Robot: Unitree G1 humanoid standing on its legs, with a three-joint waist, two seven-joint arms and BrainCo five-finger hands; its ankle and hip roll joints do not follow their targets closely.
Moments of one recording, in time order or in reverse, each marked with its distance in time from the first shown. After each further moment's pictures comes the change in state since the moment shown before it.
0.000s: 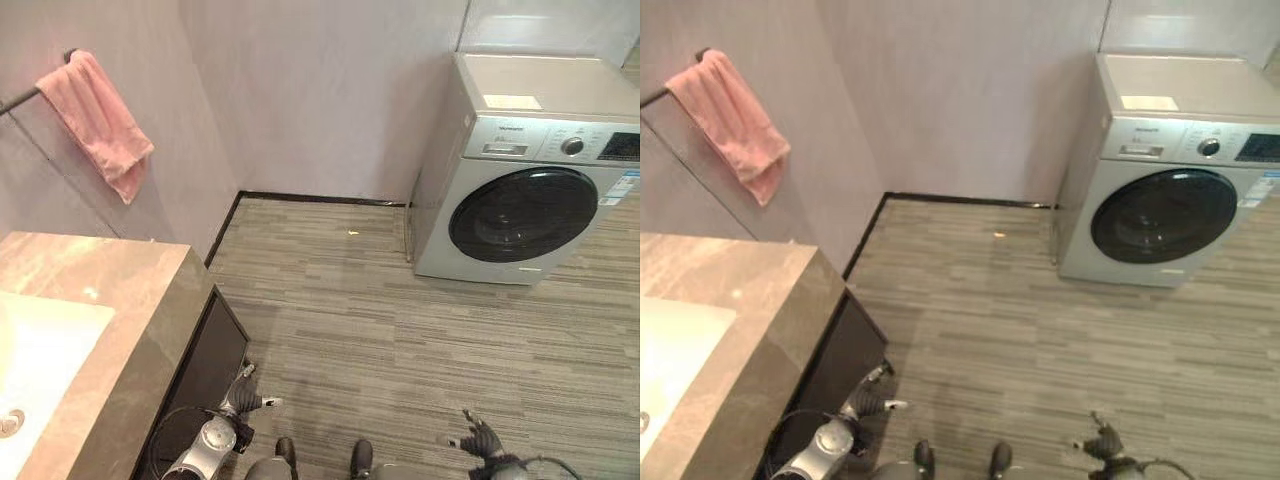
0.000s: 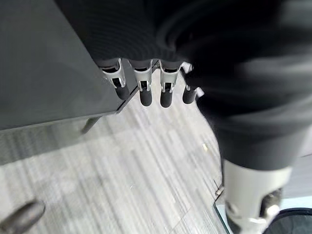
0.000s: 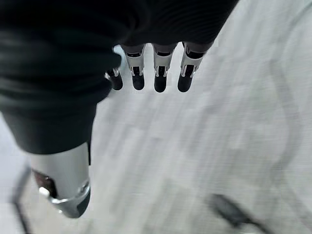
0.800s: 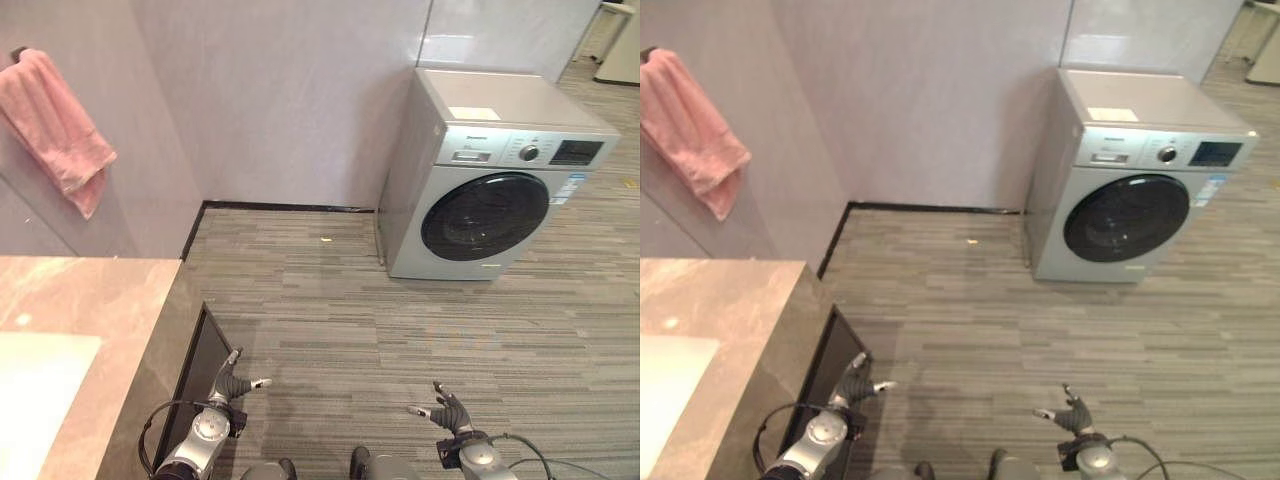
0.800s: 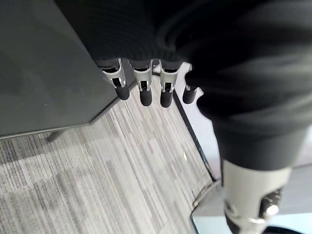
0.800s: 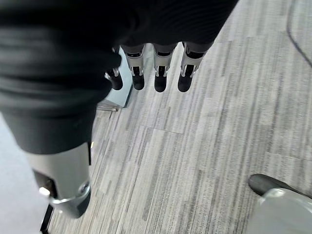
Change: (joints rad) left arm -0.012 0.027 0.001 -0.028 -0.108 -0.021 0.050; right arm -0.033 0.079 0.044 -0.011 0.081 -0.016 -0.022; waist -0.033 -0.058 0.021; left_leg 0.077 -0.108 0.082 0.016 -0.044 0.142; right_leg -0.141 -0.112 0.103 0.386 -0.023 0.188
